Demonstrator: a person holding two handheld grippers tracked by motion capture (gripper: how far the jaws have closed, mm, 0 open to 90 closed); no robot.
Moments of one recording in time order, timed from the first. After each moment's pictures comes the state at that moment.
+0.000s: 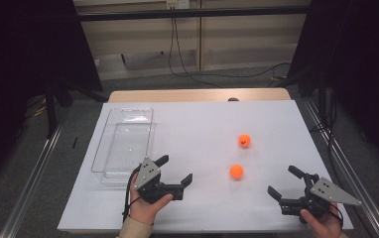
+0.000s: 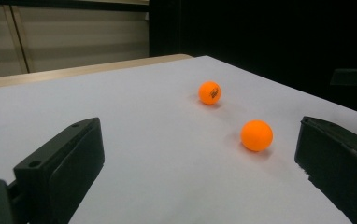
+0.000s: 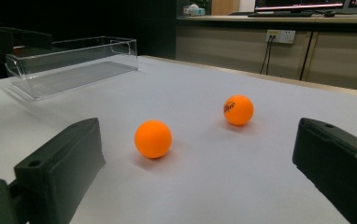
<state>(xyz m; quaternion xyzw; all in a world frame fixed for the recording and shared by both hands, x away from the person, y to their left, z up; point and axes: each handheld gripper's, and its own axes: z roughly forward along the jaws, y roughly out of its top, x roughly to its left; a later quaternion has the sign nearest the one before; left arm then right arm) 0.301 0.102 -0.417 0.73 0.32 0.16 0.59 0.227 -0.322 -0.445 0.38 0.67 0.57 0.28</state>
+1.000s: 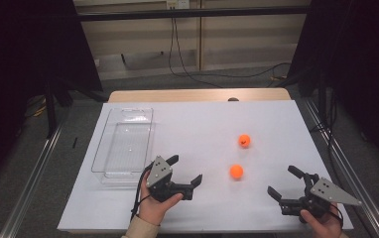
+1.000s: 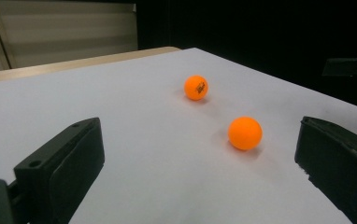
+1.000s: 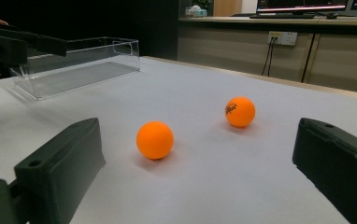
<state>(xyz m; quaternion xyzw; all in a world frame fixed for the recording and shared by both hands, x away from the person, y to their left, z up) 0.305 0.079 -0.421 0.74 0.31 0.15 0.58 0.226 -0.322 -0.444 0.38 0.67 0.57 0.28</state>
